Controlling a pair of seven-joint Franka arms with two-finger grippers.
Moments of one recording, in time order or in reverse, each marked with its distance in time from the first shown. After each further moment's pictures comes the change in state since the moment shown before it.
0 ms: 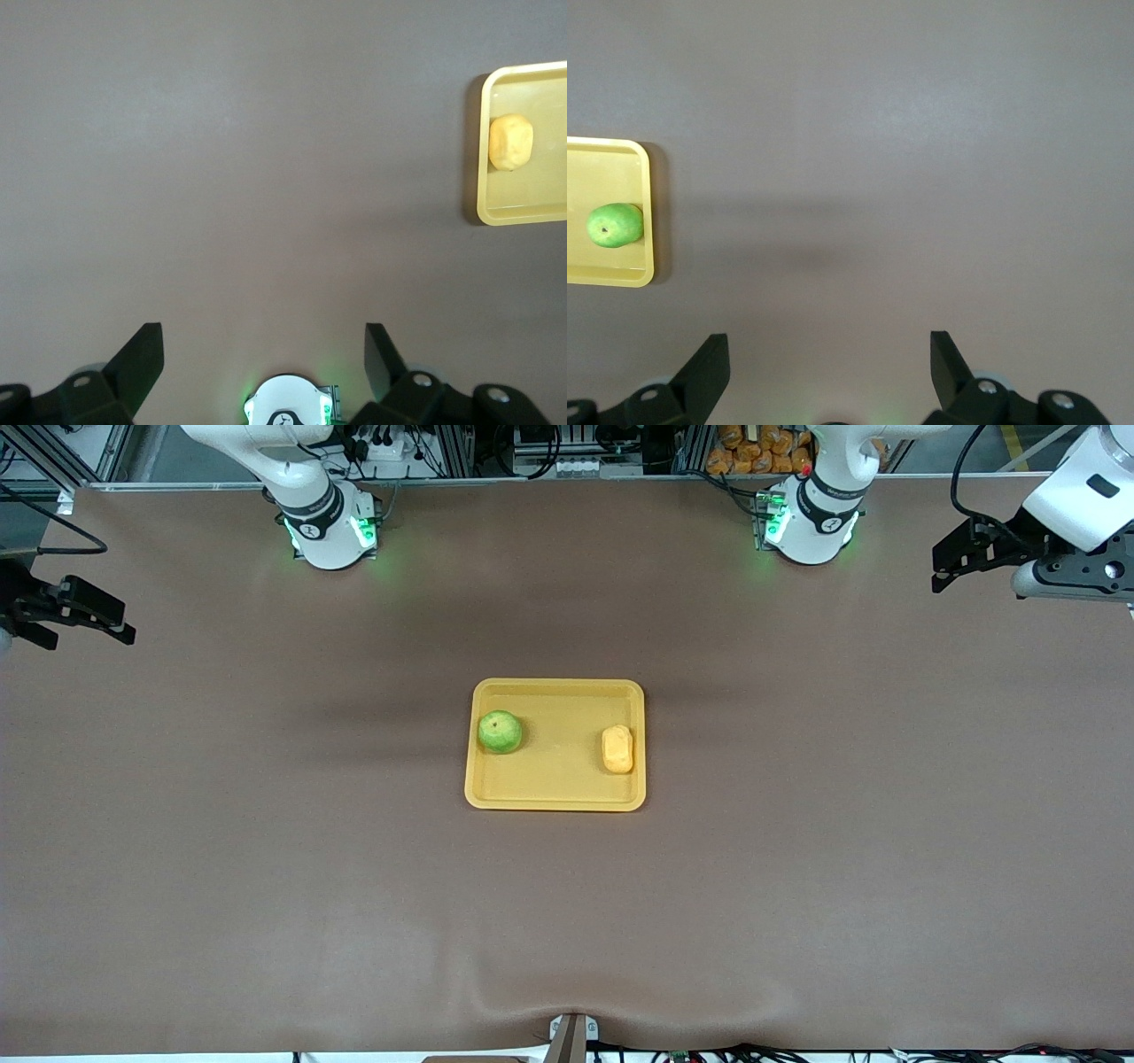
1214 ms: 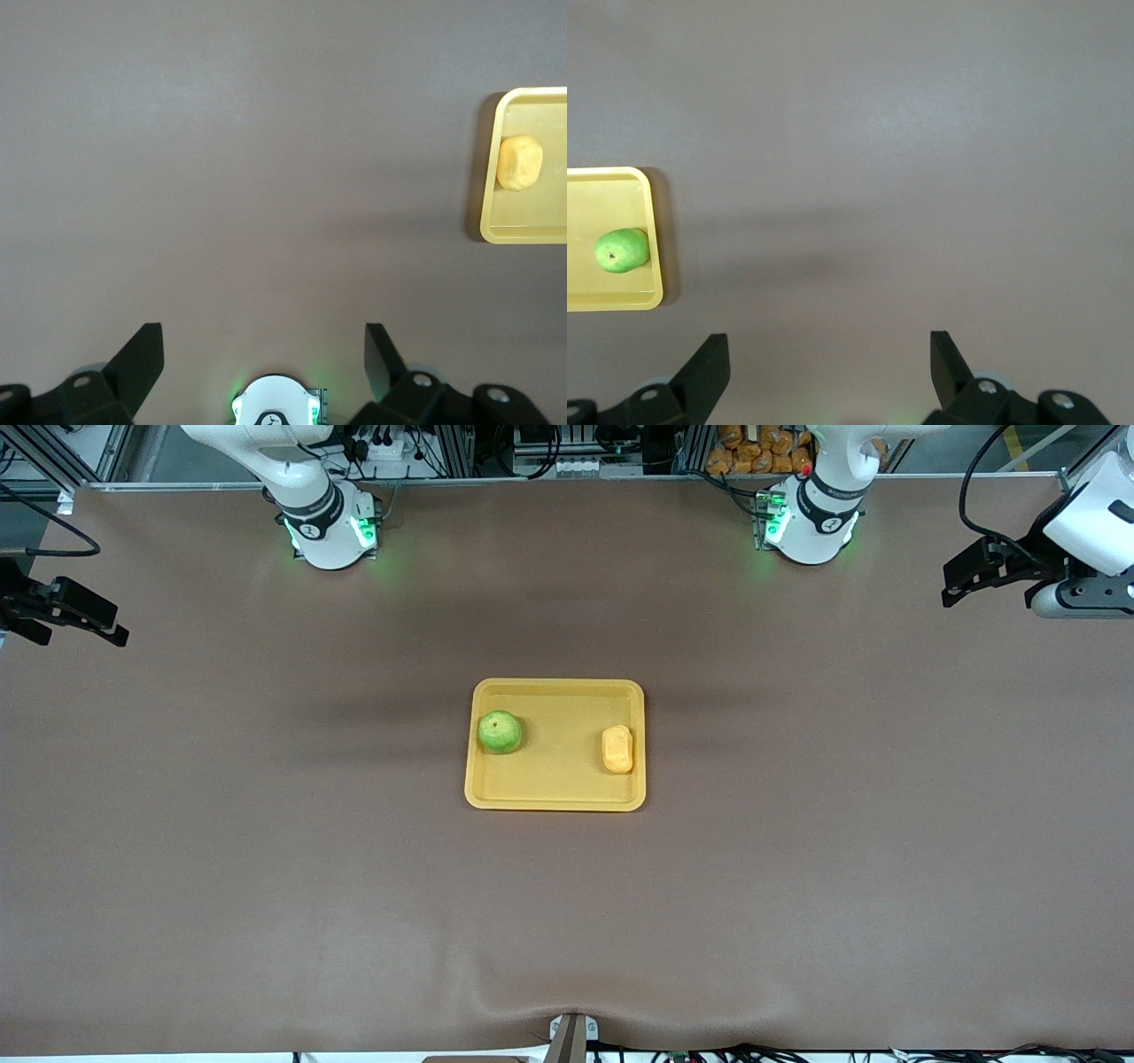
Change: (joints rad) left arm 0.025 0.040 0.001 0.029 0.000 -0.013 -0.052; right arm 0.000 0.000 -0.001 0.018 0.000 -0.001 0.081
